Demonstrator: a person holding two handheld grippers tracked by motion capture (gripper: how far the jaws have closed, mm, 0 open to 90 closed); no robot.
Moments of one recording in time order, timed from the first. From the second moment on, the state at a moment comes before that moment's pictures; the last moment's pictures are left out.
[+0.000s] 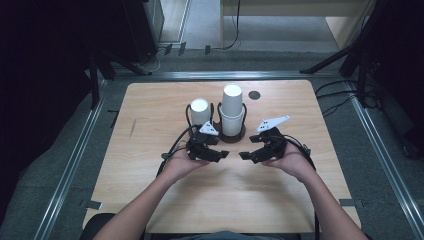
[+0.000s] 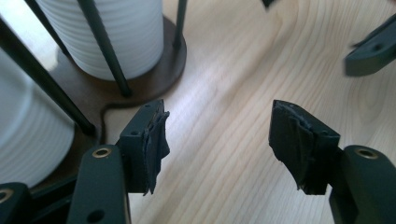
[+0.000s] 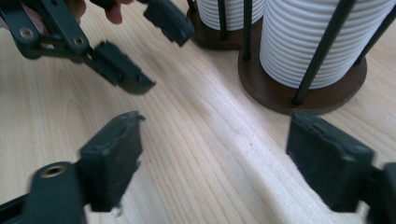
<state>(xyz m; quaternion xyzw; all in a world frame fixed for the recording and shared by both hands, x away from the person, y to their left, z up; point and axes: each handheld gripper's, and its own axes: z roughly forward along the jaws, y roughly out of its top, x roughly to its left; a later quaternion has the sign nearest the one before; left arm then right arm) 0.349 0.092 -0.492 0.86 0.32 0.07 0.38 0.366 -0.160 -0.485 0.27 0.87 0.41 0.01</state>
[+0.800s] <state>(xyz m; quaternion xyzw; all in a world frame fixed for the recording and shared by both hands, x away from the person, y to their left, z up) 0.367 0.093 -0.478 0.85 0.33 0.07 0.41 0.376 -0.165 -0.462 0.26 0.87 0.41 0.04</state>
